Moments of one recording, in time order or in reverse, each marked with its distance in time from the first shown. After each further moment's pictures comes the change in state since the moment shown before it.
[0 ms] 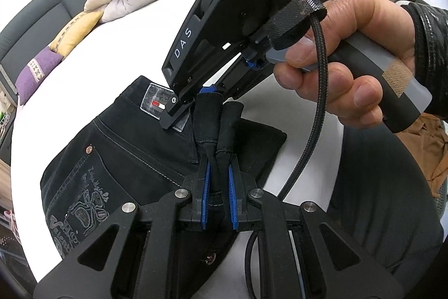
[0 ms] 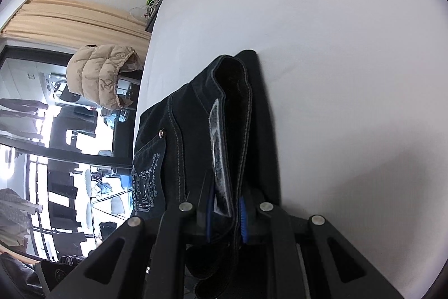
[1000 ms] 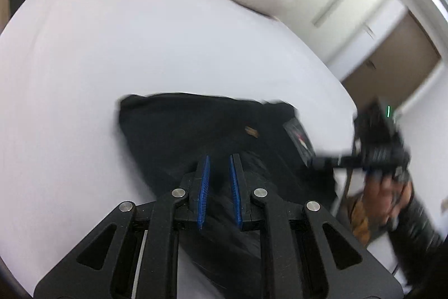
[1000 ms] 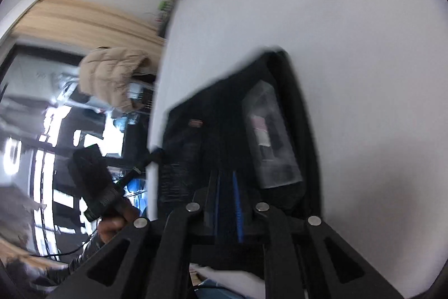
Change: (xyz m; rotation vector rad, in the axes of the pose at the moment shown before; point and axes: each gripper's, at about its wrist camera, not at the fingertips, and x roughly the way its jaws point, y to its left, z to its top) left arm -0.040 0.298 -0.099 -0.781 -0.101 -0.244; right arm 0.005 0.021 -0.013 0.009 -0.027 0.016
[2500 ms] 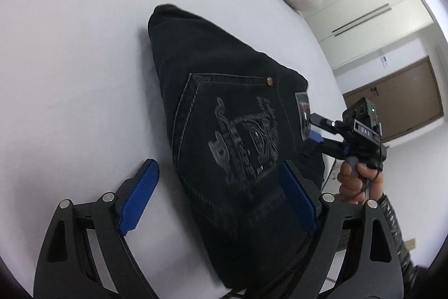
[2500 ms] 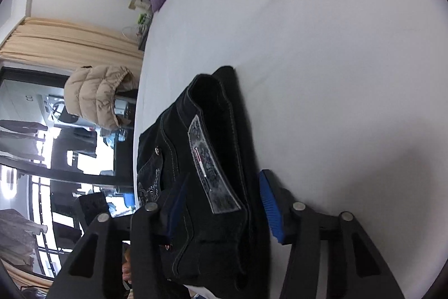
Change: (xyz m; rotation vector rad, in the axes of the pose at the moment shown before) left arm -0.007 0.018 -0.058 -0.267 0.138 -0.055; right arm -0.009 -0.032 0.020 0.058 -0.031 -0.024
